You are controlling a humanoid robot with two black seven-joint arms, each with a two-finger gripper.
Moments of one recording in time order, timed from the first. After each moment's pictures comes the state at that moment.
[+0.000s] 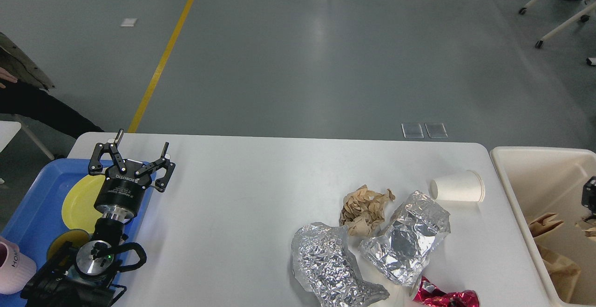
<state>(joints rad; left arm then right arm) -0.32 0.12 -1.40 -0.69 0.02 -0.66 -0.11 1.61 -0.74 -1.44 1.05 0.22 0.44 -0.22</state>
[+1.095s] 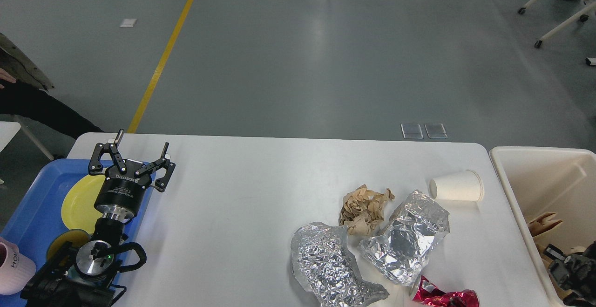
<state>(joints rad) -0.32 0.12 -1.40 -0.69 0.02 -0.66 -0.11 0.54 -0.33 -1.09 0.05 0.24 0.07 -0.22</state>
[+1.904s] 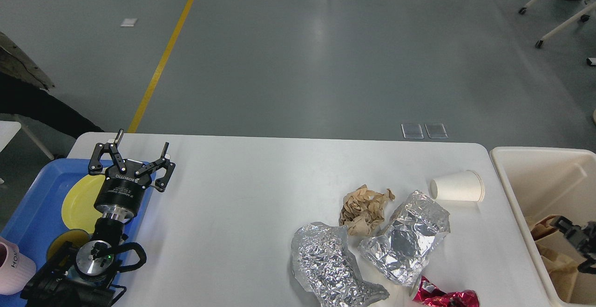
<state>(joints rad) -0.32 0.12 -1.40 -0.69 0.02 -0.66 -0.11 0.85 -0.47 -1.10 0.31 0.17 0.13 -0.22</state>
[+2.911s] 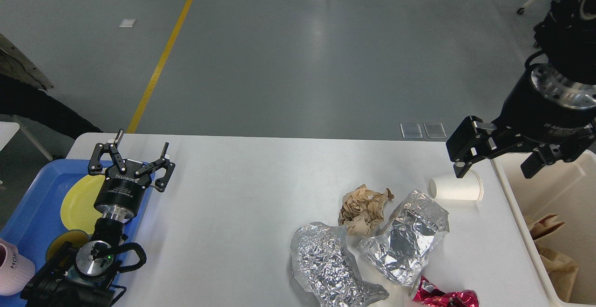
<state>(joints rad) -0.32 0.12 -1.40 -0.70 0.02 -0.66 -0.11 2.62 -0.34 -1.35 1.70 0.05 0.89 -0.22</state>
